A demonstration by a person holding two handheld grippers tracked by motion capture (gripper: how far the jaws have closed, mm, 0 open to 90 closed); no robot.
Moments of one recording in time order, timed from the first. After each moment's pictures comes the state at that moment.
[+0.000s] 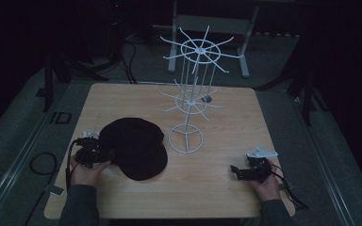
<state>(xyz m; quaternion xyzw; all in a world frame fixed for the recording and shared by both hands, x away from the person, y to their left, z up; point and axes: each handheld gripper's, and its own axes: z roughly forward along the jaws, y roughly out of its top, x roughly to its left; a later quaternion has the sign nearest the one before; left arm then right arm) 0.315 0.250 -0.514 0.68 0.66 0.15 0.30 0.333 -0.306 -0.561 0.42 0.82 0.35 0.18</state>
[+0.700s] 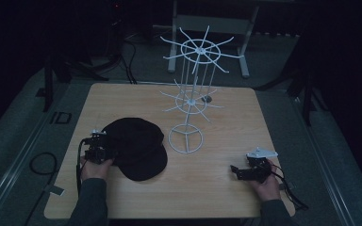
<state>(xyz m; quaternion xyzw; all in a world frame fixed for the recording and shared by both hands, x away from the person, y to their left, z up) 0.340 0.242 -0.538 0.66 0.70 0.10 0.26 0.333 -0.306 -0.561 0.42 0.82 0.35 0.18</state>
